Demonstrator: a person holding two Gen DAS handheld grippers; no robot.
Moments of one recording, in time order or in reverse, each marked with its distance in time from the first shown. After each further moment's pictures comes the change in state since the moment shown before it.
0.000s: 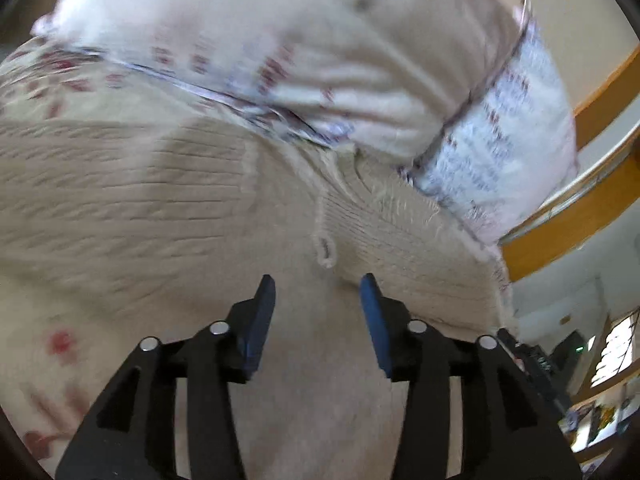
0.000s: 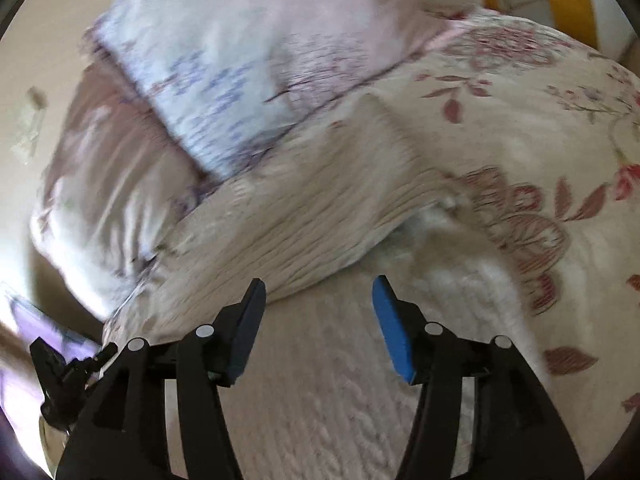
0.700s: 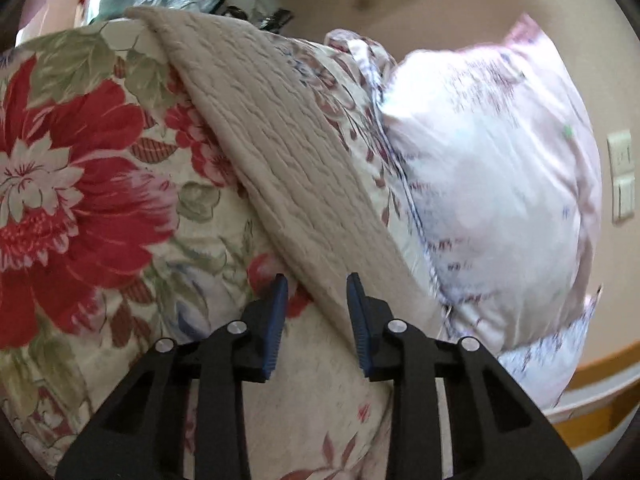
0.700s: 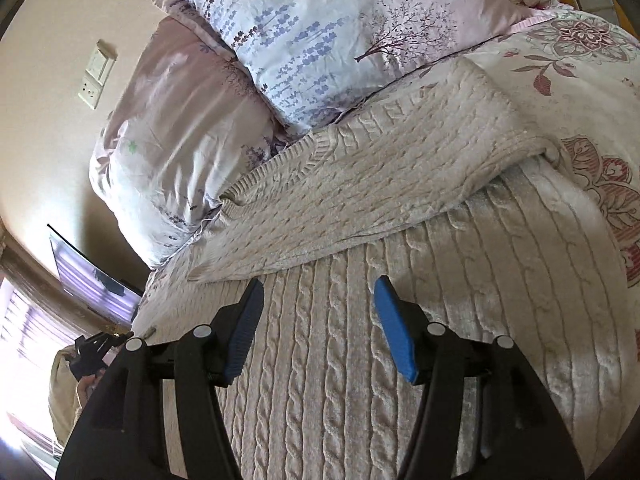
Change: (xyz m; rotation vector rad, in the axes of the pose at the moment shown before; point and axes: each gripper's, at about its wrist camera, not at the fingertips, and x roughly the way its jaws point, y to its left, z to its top) left arm -0.114 0.206 -0.004 -0.703 -0.328 0.116; right arm 0.011 0.016 -0.022 -0.113 0.056 0.210
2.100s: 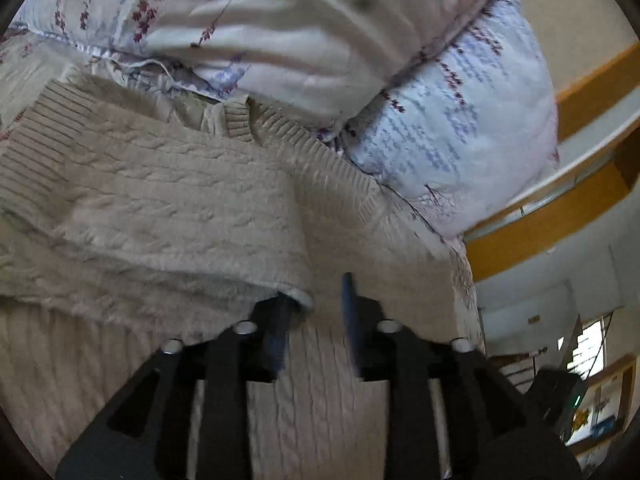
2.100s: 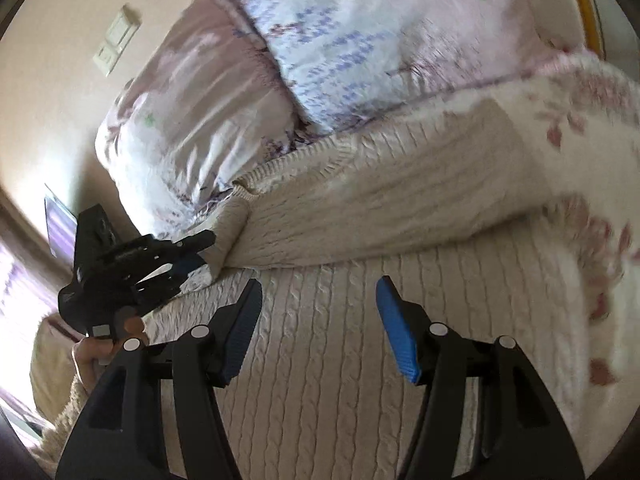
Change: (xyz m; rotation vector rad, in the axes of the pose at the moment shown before) left arm 0.112 -0.211 -0.256 0.688 0.418 -0.223; right arm -0.018 0.042 0.014 -0.154 0.053 -0.065
